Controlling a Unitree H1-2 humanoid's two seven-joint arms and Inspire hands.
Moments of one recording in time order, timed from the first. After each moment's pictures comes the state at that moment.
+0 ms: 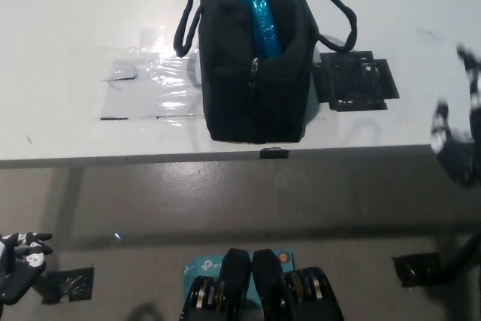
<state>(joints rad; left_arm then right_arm) 0.07 0.37 0.16 -0.13 0.04 0.24 -0.03 -0.22 -0.22 0.02 -0.38 -0.79 0.32 0.11</state>
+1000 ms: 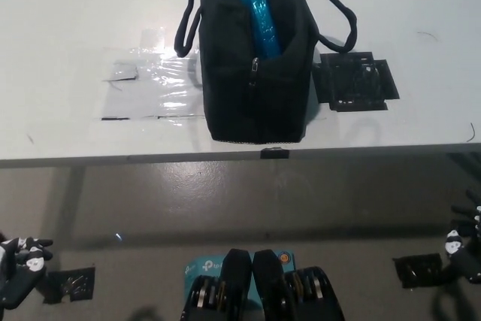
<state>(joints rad) 0.09 0.36 0.17 -0.12 0.04 0.24 -0.03 -0.08 -0.16 -0.23 0.27 -0.34 -0.18 -0.02</state>
